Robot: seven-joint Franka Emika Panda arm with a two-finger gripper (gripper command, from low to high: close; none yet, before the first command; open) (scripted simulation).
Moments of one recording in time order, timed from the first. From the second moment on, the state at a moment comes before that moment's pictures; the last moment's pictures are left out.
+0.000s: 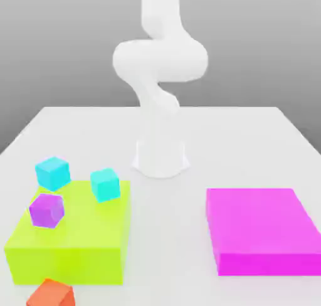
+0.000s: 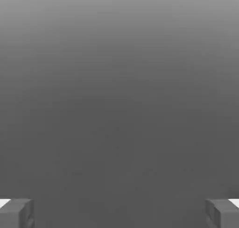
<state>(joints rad) 0.00 -0.71 -0.02 -2.30 0.01 2.32 0.79</state>
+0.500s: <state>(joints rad) -0.04 -0.16 -0.15 -2.27 0.08 2.47 0.73</state>
